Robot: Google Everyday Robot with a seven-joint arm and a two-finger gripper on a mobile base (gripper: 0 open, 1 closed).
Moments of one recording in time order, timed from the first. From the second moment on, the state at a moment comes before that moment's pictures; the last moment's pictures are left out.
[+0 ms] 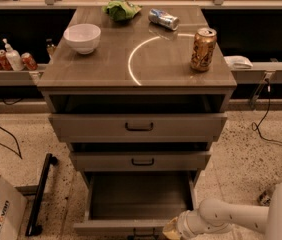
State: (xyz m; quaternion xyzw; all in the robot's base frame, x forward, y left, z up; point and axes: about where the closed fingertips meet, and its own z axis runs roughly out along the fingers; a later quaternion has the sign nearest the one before) arm 0.398 -0.118 0.221 -0.46 0.82 0.28 0.17
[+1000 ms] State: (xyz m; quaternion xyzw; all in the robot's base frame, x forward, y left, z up) arm 0.415 -0.126 0.181 -0.42 0.84 0.31 0.17
